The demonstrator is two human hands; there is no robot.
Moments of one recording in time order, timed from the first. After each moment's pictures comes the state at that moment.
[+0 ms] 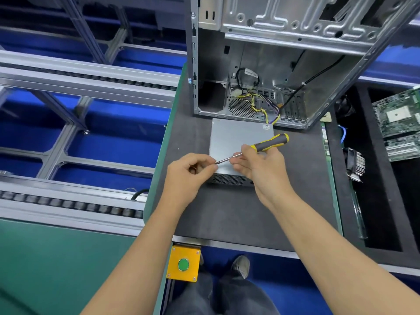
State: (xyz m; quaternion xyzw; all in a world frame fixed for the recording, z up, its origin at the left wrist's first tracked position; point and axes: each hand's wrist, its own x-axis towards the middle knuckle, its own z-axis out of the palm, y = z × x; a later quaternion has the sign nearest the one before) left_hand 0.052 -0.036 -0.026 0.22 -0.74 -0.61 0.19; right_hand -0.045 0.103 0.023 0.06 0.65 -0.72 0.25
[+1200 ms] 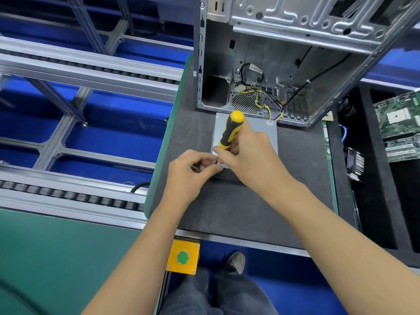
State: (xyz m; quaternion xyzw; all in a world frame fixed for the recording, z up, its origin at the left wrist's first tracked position) left_hand 0.063 -0.031 -0.019 0.21 -0.80 -0.52 0.19; right_hand -0.037 0.083 0.061 -0.33 0.87 -0.34 0.14
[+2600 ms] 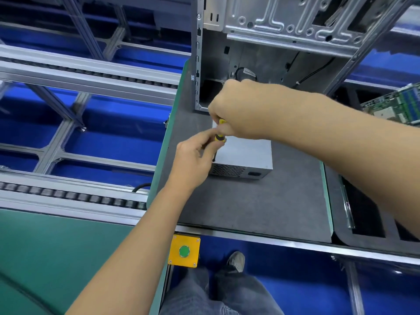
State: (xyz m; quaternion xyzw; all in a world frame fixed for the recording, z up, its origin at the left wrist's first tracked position) left_hand 0.048 -0.028 0.018 0.14 -0.76 -0.59 0.23; right_hand -0.055 0.047 0.173 -0.56 0.81 0.15 0.07
